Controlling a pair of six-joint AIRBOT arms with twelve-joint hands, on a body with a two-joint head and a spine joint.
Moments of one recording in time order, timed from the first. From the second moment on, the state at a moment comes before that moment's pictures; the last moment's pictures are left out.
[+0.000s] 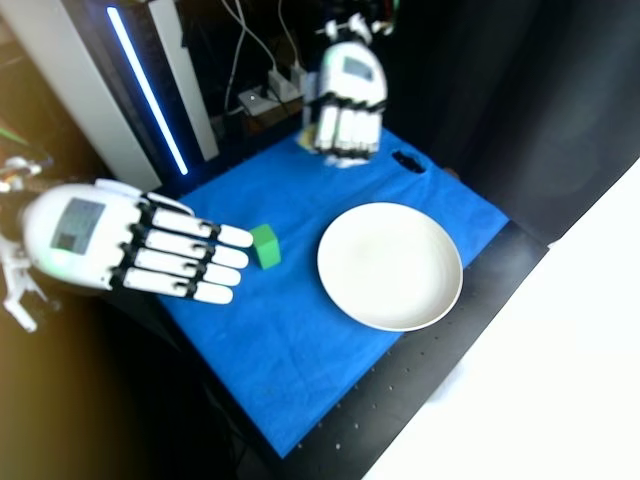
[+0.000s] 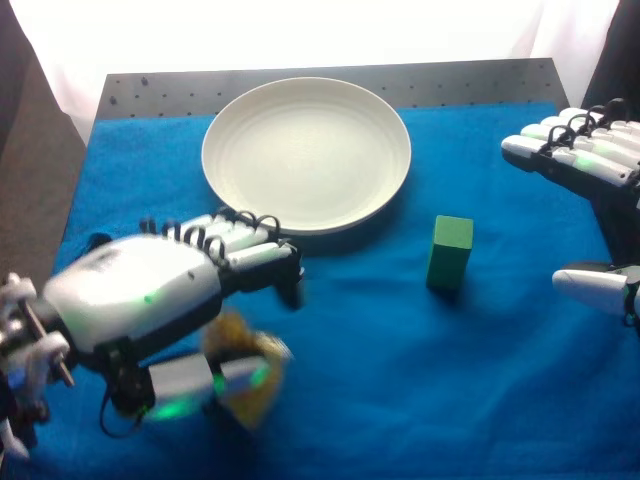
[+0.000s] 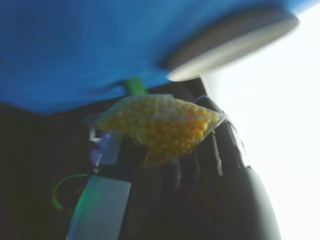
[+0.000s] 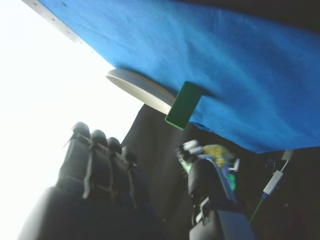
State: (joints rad) left arm 1.00 -0.92 0.84 -0.06 -0.81 1.07; right arm -1.05 -0.82 0.95 0.03 0.91 -0.76
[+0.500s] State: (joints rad) left arm 1.03 -0.92 0.84 -0.12 -0.87 1.05; right arm -1.05 -0.82 0.95 0.02 0.91 -0.75
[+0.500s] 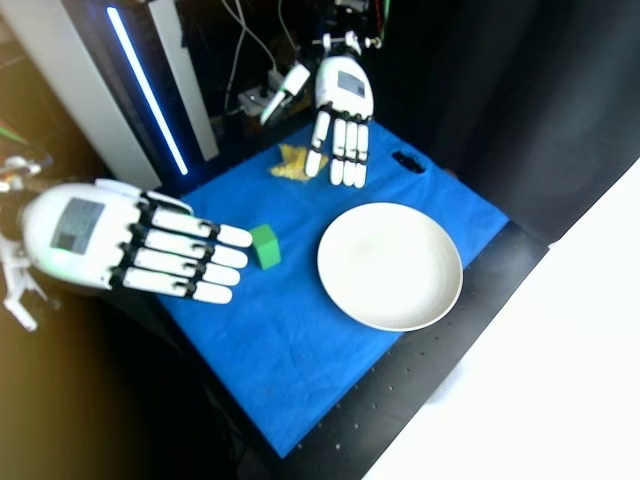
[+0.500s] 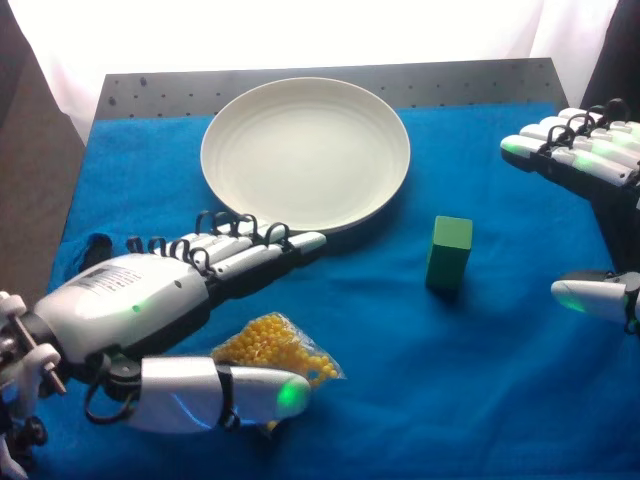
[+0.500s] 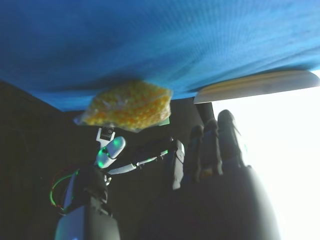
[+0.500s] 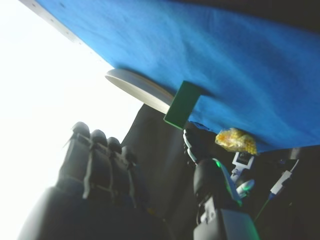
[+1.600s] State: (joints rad) left arm 1.11 -0.86 0.86 -0.39 -1.22 1.09; right arm -0.79 -1.10 1.16 -0.25 0.56 -0.58
